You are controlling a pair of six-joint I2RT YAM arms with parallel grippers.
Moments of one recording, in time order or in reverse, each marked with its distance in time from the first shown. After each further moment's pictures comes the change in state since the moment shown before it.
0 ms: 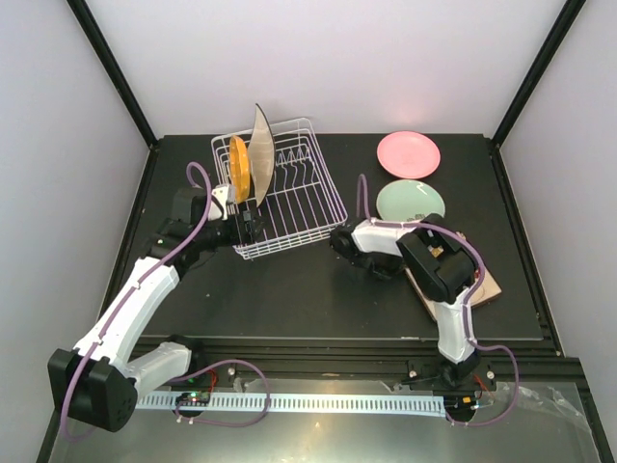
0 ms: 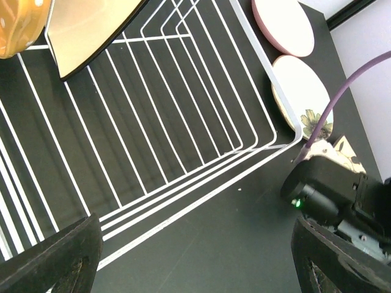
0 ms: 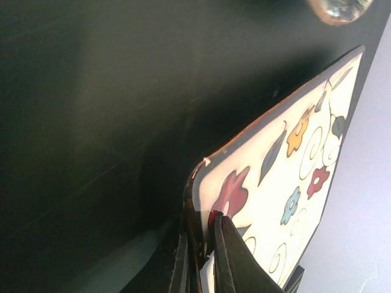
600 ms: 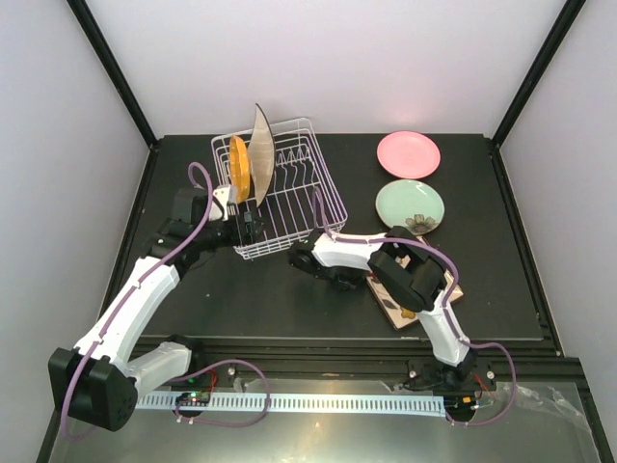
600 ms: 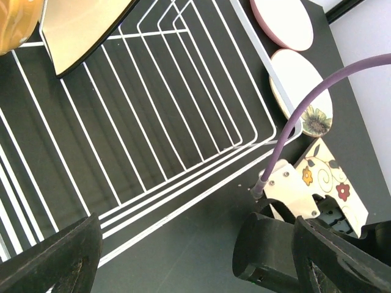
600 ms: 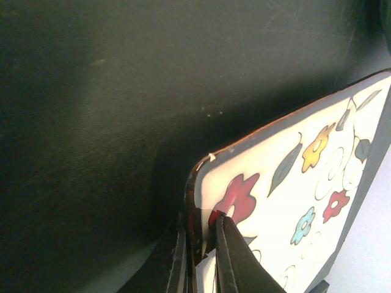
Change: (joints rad) left arm 0.000 0.009 0.000 -0.002 0.013 0.016; right arm 0.276 0.120 0.227 -0.118 -0.135 0.095
